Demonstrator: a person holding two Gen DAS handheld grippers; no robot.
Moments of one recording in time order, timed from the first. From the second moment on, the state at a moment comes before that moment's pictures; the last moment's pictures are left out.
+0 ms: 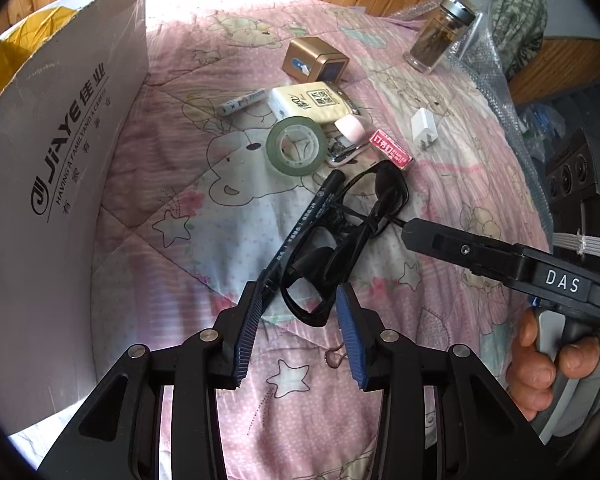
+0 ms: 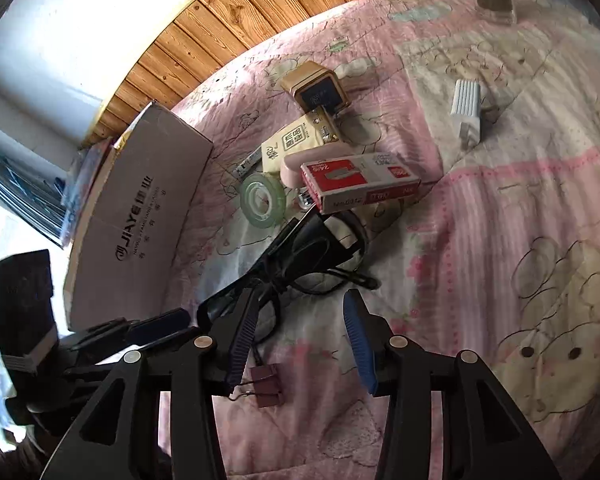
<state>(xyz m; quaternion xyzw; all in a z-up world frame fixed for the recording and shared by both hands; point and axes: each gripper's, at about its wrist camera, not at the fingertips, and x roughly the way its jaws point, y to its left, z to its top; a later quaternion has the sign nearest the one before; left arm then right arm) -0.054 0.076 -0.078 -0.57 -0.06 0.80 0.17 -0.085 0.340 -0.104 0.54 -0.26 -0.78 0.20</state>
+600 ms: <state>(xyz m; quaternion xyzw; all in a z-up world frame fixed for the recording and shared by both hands) -0.075 0.076 -0.093 -0.57 -0.05 0.80 0.18 -0.108 0.353 -0.109 0.56 -0.18 -0.80 0.14</state>
